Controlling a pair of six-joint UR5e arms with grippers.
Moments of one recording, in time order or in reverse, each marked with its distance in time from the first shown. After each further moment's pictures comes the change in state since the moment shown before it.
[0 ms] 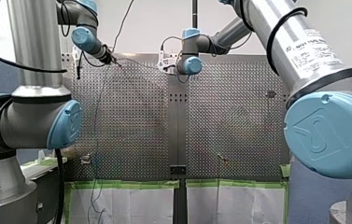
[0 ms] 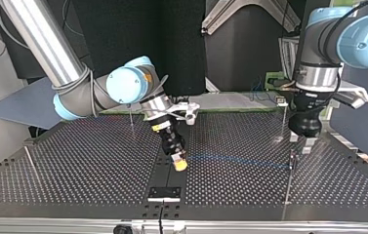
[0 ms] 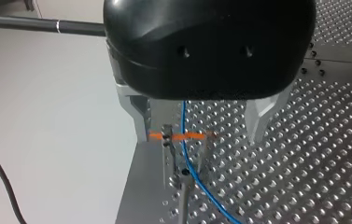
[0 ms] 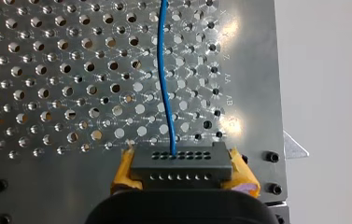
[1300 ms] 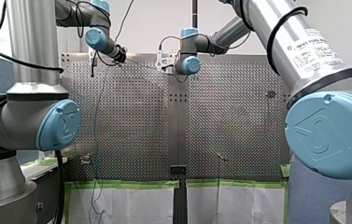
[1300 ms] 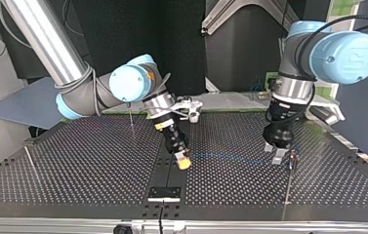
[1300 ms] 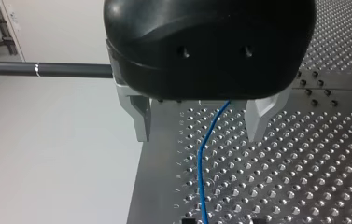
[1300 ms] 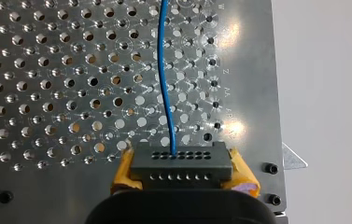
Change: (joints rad) left arm -0.137 -0.101 0.101 0.016 -0.040 0.066; right arm 0.013 0.000 0.000 0.002 0.000 0.000
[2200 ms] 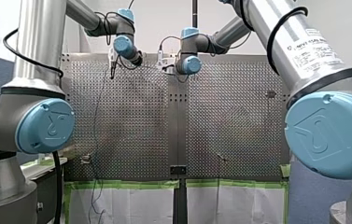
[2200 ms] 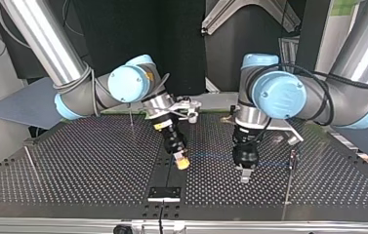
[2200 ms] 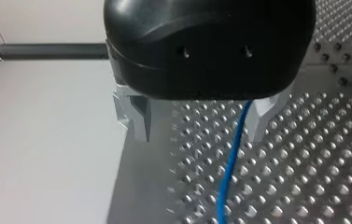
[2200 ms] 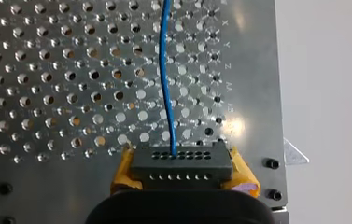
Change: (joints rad) left arm -0.193 -0.234 0.220 0.023 -0.263 0.041; right arm -0.007 -0.001 0.000 0.007 0.001 -0.008
